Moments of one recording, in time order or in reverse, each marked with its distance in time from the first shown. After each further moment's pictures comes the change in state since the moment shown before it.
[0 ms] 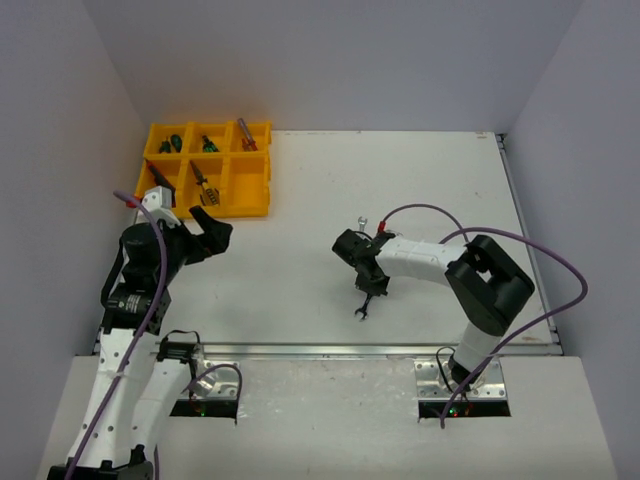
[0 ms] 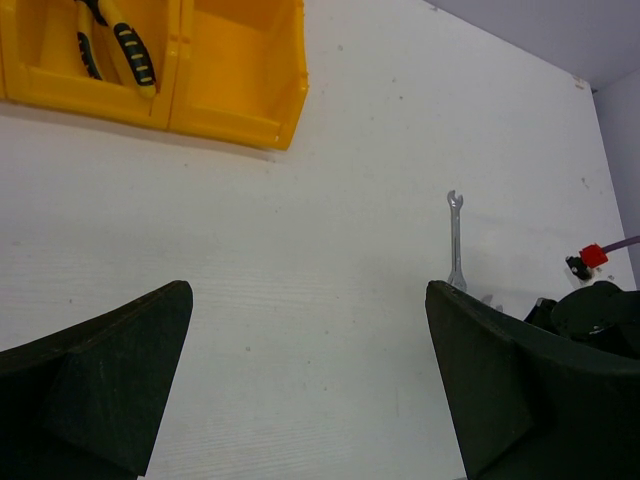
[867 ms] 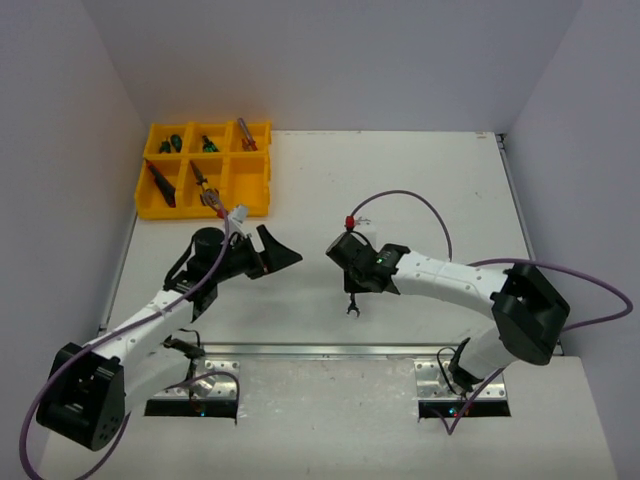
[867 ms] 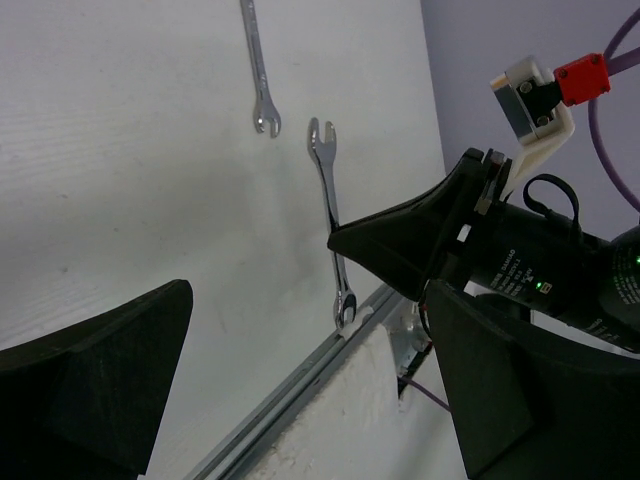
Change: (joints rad) left arm -0.294 0.351 -0.339 0.683 0.371 -0.365; right arm 0.129 -0.224 -0.033 0.155 -0.028 -0.382
